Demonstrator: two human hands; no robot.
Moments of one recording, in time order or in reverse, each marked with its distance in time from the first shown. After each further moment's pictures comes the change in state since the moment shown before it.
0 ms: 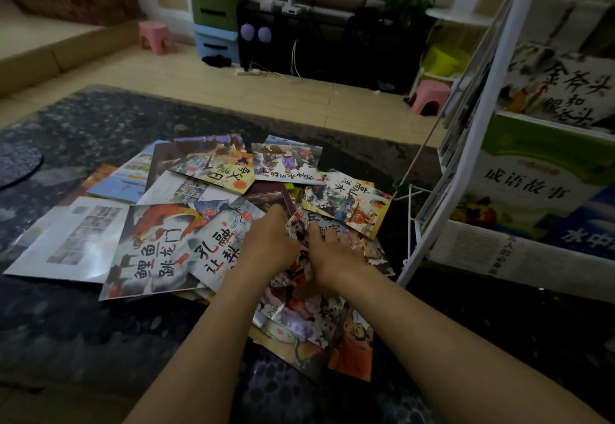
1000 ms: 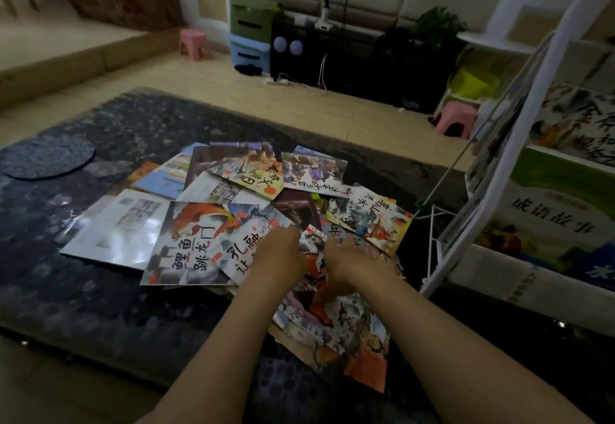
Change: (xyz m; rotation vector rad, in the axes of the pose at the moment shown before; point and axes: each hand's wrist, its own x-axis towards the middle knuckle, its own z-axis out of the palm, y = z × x) left_hand -0.006 -0.027 -0.005 0.250 0.044 0.052; right_hand 0.007 -0.017 -0.019 -0.120 -0.154 0.037
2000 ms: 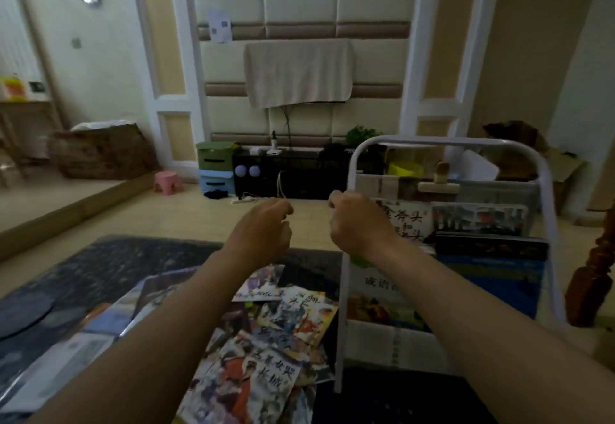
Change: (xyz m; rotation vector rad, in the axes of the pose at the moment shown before) left_hand 0.017 0.216 -0.158 0.088 0.383 0.563; right_hand -0.188 0.171 -0.167 0.237 1.090 -0.255
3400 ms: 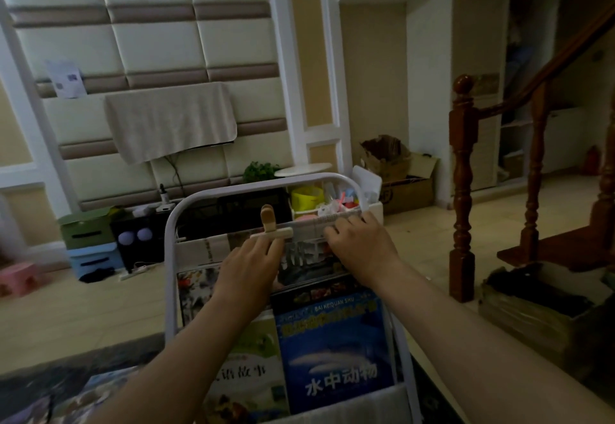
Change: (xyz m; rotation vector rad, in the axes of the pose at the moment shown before) left_hand 0.112 0.201 0.139 0.381 0.017 0.466; right_hand -0.059 0.263 -0.082 -0.751 0.132 0.112
